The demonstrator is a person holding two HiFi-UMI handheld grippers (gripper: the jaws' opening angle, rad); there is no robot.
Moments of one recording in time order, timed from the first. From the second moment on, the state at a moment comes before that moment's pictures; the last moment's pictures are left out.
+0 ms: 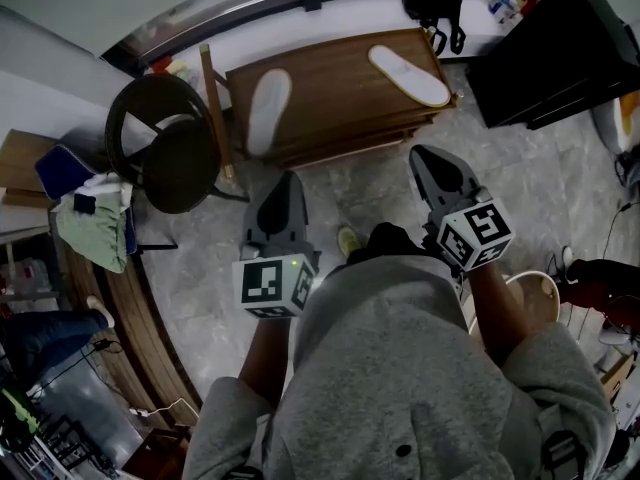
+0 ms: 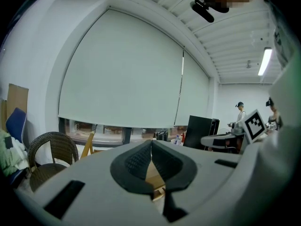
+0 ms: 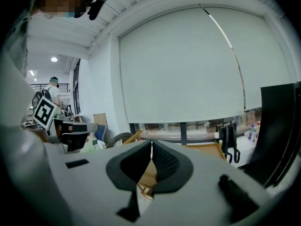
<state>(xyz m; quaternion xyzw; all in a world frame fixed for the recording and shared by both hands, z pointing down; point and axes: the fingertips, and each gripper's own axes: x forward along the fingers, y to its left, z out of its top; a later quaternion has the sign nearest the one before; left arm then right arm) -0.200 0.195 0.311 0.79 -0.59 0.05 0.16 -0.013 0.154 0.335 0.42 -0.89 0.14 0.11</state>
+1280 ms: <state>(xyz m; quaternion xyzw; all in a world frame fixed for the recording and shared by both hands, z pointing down) -0.214 0.190 0.314 0.78 -0.59 0.04 0.18 -0.033 0.144 0.330 0.41 -0.90 0.12 0.13</state>
